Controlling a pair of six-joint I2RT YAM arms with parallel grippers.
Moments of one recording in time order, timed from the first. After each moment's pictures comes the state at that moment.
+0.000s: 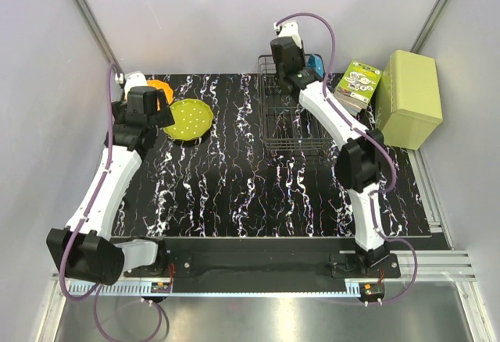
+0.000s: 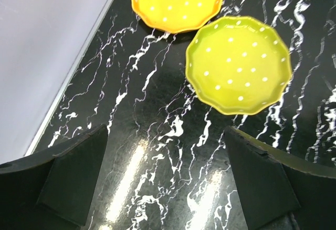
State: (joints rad) left arm -0.16 1.24 1.21 -0.58 -0.51 -0.29; right arm 0.52 2.15 2.13 -0.35 0.72 -0.06
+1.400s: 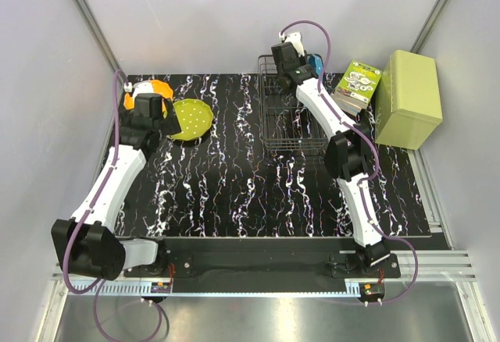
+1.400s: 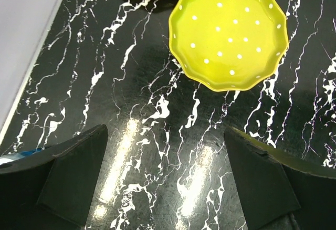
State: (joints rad) left arm -0.15 1.26 1.13 -0.56 -0.41 -0.33; right arm 0.45 2.42 2.43 -0.63 0.77 0.01
